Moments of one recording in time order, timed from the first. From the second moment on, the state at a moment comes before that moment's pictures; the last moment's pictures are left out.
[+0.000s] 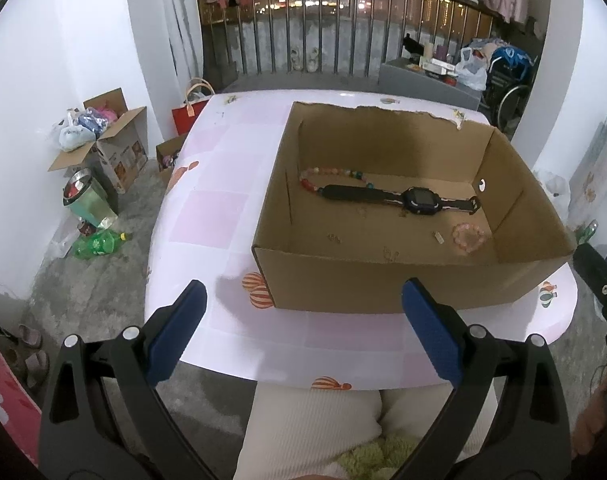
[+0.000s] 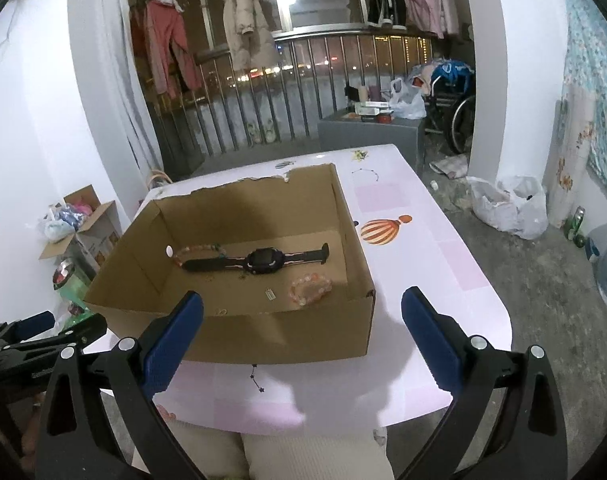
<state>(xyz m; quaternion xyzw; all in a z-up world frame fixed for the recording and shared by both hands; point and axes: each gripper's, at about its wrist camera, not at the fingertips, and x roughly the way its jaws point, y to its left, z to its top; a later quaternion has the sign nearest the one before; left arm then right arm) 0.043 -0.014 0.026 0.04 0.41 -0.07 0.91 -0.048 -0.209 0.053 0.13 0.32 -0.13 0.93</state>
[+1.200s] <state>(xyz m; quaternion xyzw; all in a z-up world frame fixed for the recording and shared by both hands) 0.050 -0.018 0.025 0.04 0.46 -0.07 0.88 -0.030 -0.208 0.046 0.14 0.40 -0.11 0.90</state>
